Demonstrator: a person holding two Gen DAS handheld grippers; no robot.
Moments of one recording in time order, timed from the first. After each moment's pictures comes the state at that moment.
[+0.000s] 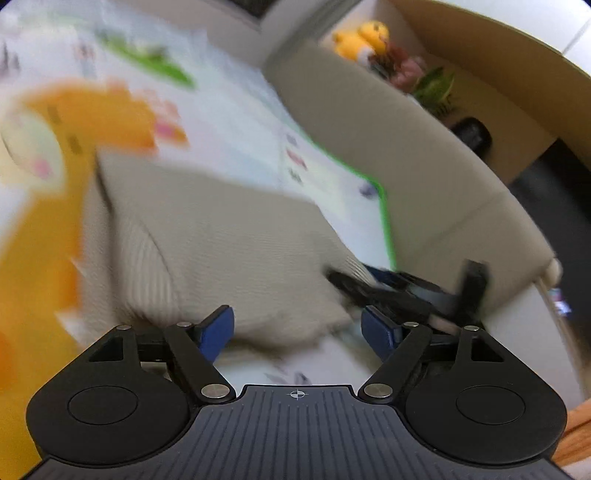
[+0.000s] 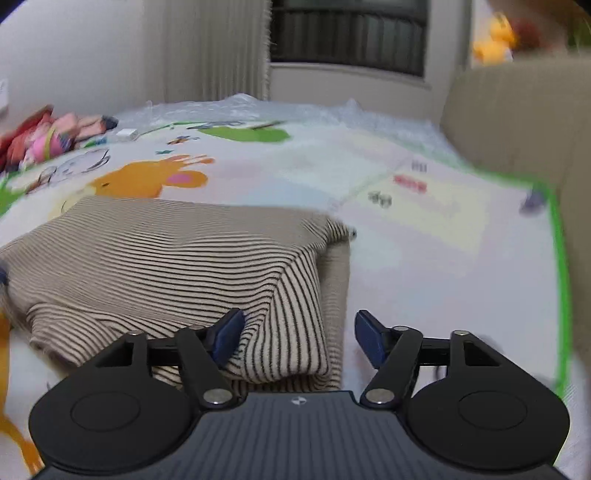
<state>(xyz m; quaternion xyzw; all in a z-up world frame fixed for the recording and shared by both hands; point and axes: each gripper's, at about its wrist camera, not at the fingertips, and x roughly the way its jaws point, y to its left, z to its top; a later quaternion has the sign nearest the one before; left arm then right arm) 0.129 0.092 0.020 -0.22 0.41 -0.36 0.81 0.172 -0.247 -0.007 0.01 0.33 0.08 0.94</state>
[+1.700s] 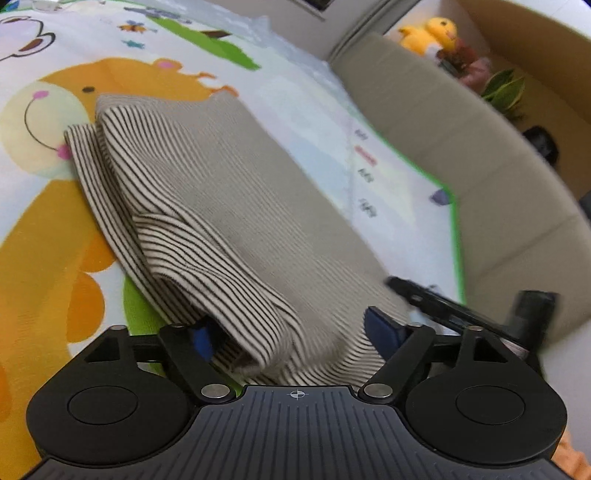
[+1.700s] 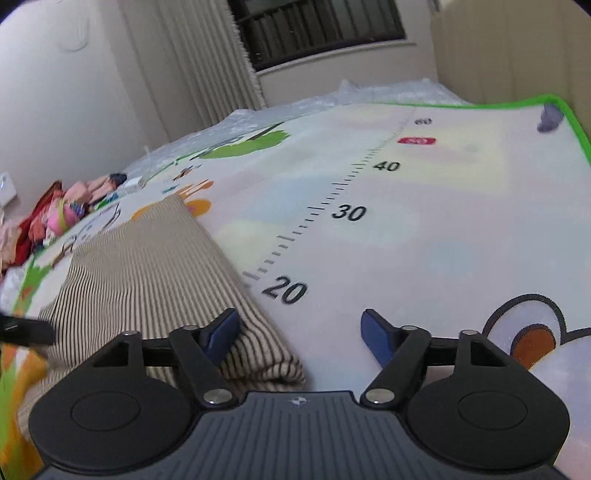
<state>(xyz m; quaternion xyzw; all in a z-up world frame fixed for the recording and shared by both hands) 0.165 0.065 0.004 -0.20 0.44 -0.26 0.83 0.191 -0.259 -0.024 0.11 0.33 0.12 0.93</state>
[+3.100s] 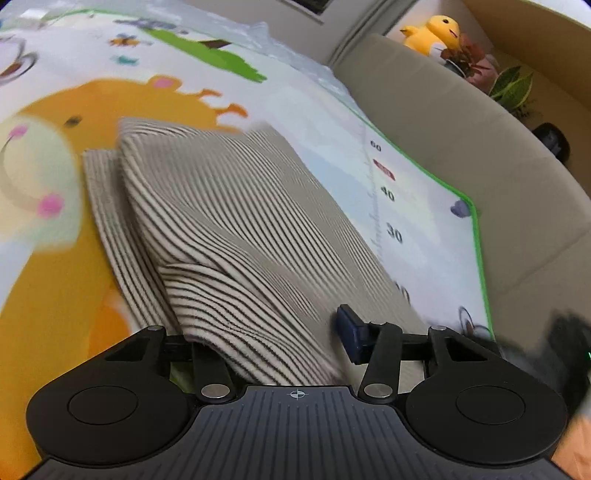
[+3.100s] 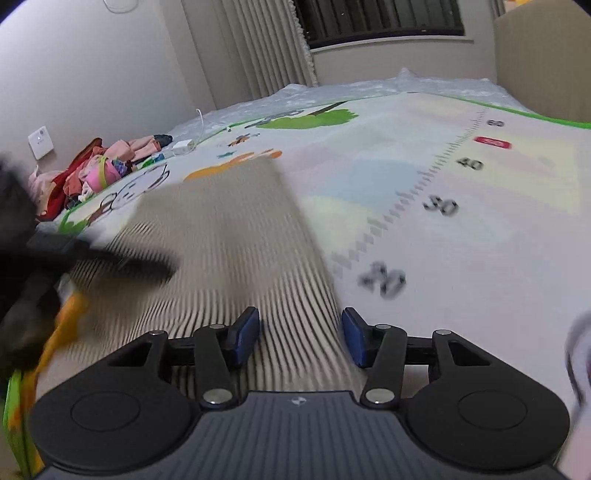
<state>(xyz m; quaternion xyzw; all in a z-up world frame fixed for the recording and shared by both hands) 0.227 0.065 -0.006 -0.18 0.43 -0.26 0.85 0.181 -0.216 -0.023 0.07 0.35 0.19 0.91</state>
